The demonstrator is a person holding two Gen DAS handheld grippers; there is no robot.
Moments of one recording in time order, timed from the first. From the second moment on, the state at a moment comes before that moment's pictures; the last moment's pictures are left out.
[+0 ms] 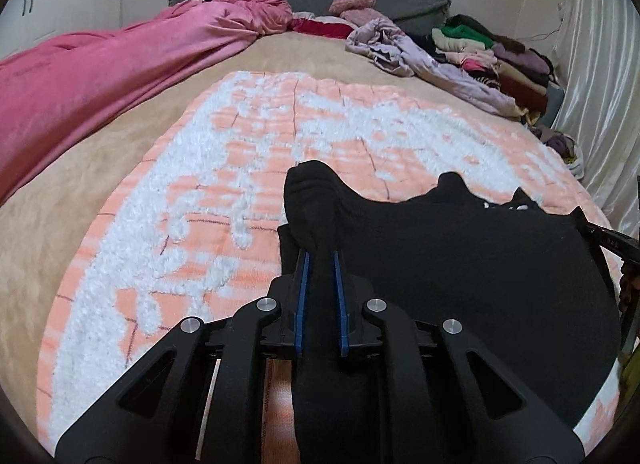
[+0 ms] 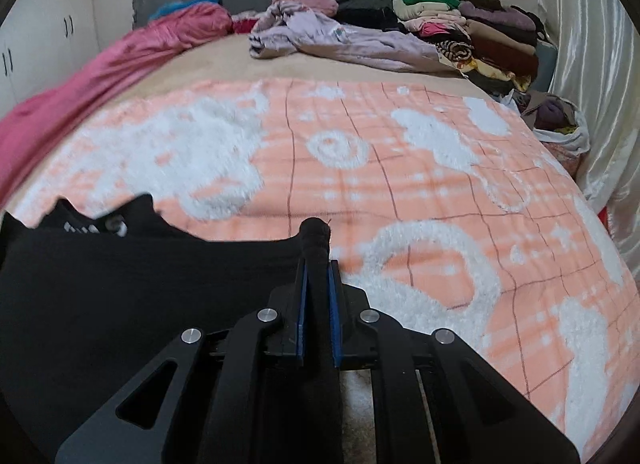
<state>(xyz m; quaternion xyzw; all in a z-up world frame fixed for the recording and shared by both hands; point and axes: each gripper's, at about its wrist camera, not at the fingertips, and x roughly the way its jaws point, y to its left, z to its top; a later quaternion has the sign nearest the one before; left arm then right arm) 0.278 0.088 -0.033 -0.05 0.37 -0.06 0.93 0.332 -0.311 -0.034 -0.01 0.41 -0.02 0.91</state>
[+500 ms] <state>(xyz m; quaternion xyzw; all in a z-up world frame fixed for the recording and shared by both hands) 0.255 0.131 -0.012 -0.11 0.35 -0.02 0.93 0.290 -0.312 -0.003 -0.04 0.35 -0.05 0.94</state>
